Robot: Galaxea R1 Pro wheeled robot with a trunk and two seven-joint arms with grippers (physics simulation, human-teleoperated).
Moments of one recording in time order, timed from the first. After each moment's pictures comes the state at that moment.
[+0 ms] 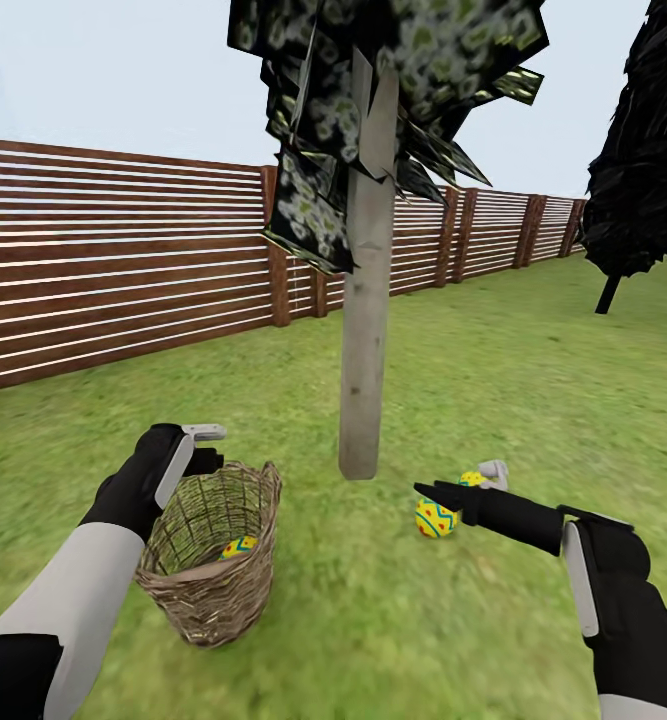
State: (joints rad) left arm -0.90 0.07 -0.04 -0.88 0.19 0.99 0.25; right arm -0.43 -0.04 -0.32 -1.51 -0.01 0.91 1.15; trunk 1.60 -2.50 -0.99
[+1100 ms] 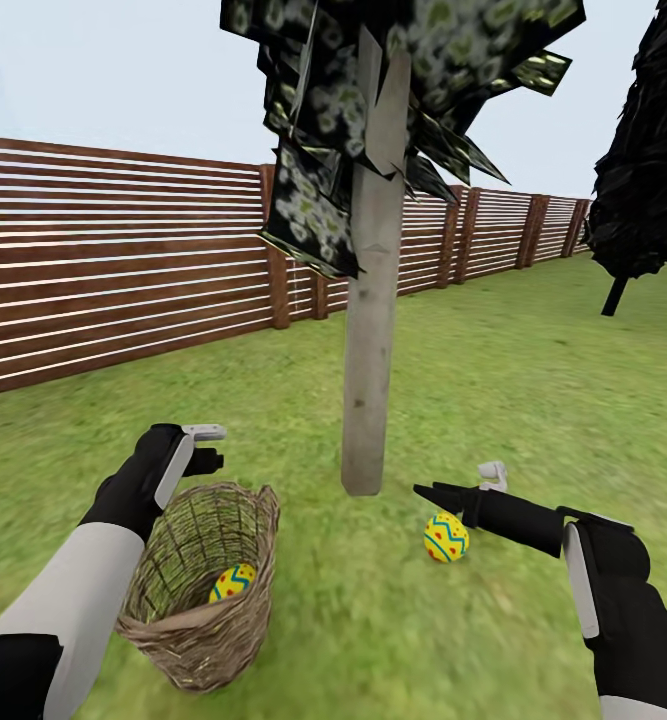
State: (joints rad) left arm -0.90 0.07 -0.04 -0.88 0.20 0.99 0.25; right arm -0.43 -0.04 -0.32 -1.50 -0.01 0.91 1.17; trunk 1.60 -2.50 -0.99
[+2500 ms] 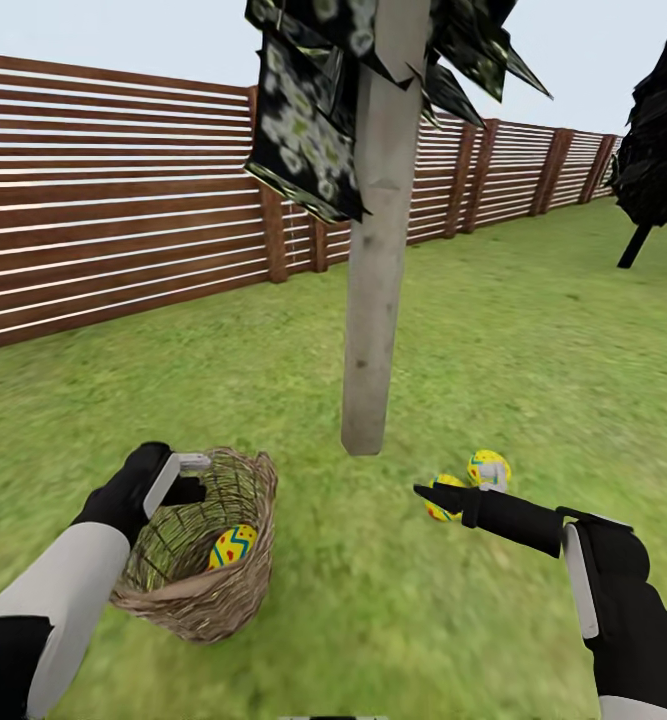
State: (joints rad) left arm -0.92 0.13 -0.04 -0.66 0.20 1.00 0.23; right arm -0.43 -0.04 -0.32 -1.50 -0.01 0.91 1.16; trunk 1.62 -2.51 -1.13
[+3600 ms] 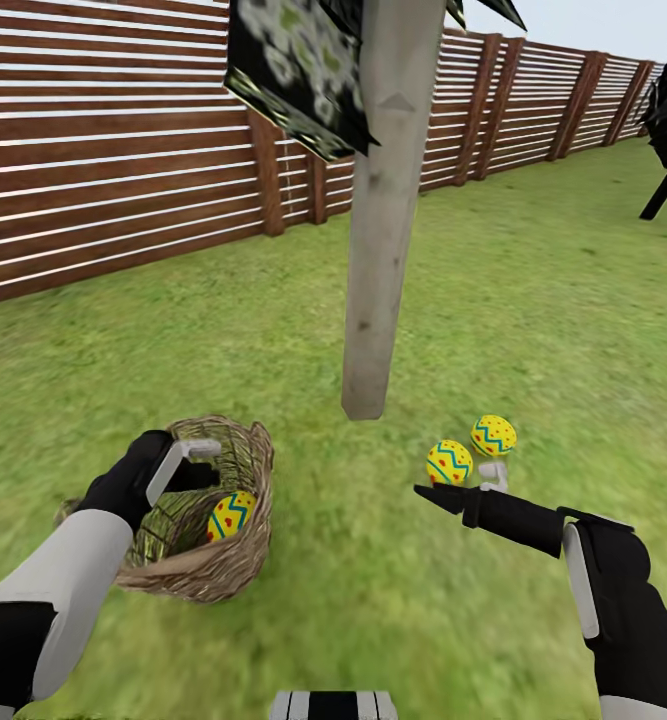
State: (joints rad) left arm -0.96 0.12 -0.05 -0.66 0.19 0.99 0.09; right arm -0.43 -0.04 -0.32 -1.50 -0.01 0.91 1.16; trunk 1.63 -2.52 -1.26
